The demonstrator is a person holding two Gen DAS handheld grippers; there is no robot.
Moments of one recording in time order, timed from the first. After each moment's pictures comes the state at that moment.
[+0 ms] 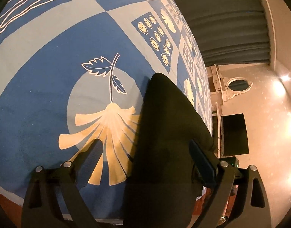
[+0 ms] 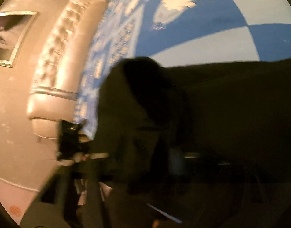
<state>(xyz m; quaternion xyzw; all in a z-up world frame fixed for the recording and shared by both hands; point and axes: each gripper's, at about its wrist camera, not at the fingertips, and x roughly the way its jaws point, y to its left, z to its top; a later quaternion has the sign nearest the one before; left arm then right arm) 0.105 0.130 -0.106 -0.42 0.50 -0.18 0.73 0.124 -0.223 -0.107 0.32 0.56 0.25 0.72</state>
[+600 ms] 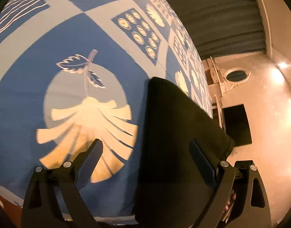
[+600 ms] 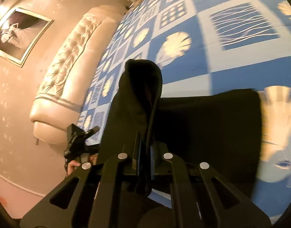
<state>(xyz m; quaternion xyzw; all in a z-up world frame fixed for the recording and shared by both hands) 0.109 0.100 -0.089 -0.38 0.50 -0.21 0.75 0.067 -0.323 -0.033 0.33 0.47 0.23 0.79</state>
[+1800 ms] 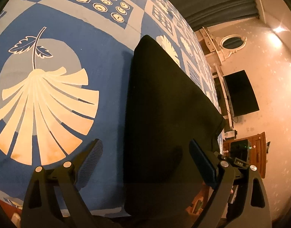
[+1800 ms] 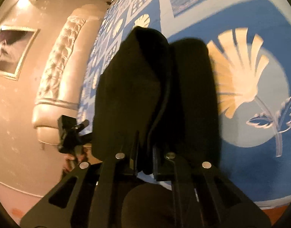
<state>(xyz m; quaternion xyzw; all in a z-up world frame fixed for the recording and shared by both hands) 0.103 0.035 -0.087 -0.30 0.54 -0.27 0.74 0.040 -0.364 -0.081 0.36 0.51 0.22 0.75</state>
